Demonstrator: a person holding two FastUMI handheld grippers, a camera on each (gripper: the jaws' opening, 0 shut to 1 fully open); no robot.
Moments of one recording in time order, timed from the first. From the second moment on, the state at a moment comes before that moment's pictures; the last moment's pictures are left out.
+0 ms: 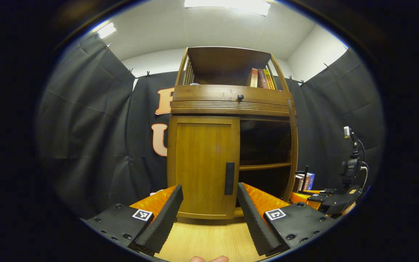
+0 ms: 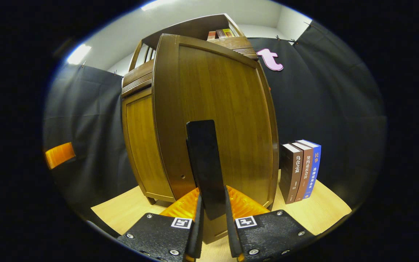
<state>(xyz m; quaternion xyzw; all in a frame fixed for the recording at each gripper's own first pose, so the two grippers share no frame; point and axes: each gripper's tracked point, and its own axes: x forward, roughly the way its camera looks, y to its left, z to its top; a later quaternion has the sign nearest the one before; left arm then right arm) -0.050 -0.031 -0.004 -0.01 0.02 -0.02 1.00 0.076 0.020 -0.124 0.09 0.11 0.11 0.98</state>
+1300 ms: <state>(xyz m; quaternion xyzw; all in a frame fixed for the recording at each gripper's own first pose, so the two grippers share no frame) -0.052 -0.047 0.004 0.01 0.00 -0.03 1.00 0.056 -0.185 -0.120 0.05 0.11 0.10 0.99</state>
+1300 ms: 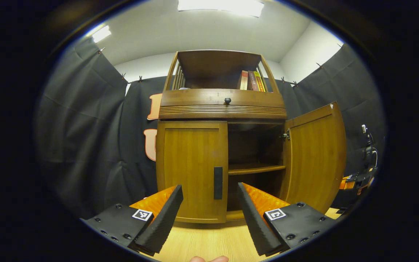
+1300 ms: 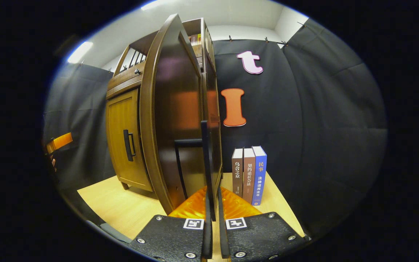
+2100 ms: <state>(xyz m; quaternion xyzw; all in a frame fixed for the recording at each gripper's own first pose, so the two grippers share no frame) -0.026 -0.036 -0.010 -0.02 0.01 -0.02 1.00 -0.039 -0.168 -0.091 0.04 0.08 0.07 0.99</state>
